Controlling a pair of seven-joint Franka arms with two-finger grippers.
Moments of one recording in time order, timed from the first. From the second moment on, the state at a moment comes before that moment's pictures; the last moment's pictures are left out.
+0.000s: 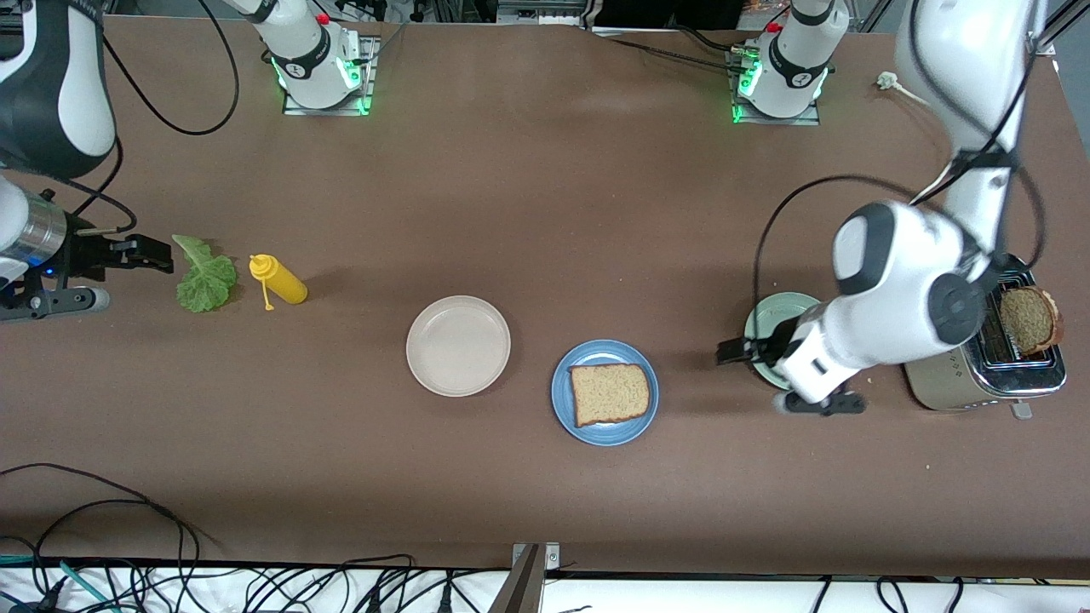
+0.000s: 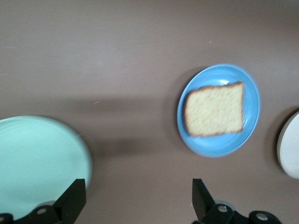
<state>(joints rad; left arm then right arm) -0.11 0.53 -0.11 -1.45 -0.23 1.95 -0.14 0.20 0.22 -0.29 -1.64 -0.03 1.73 -0.27</state>
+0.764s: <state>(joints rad) -0.10 0.24 -0.08 -1.51 0.04 1.74 -0.14 0.11 0.41 -0.29 -1.76 -0.05 1.87 -0.72</state>
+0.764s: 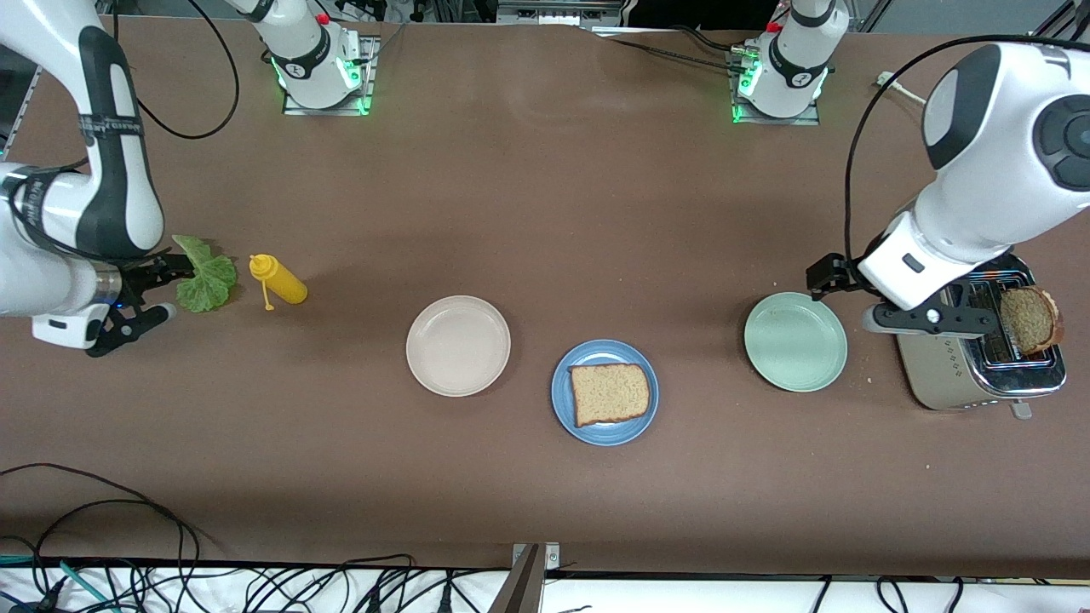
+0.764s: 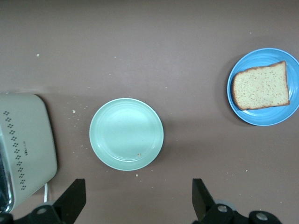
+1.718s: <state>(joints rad) -0.03 -0.04 -0.09 -1.61 0.08 1.62 -0.22 0.01 0.43 -0.29 -1.98 -0.06 2.17 -0.96</state>
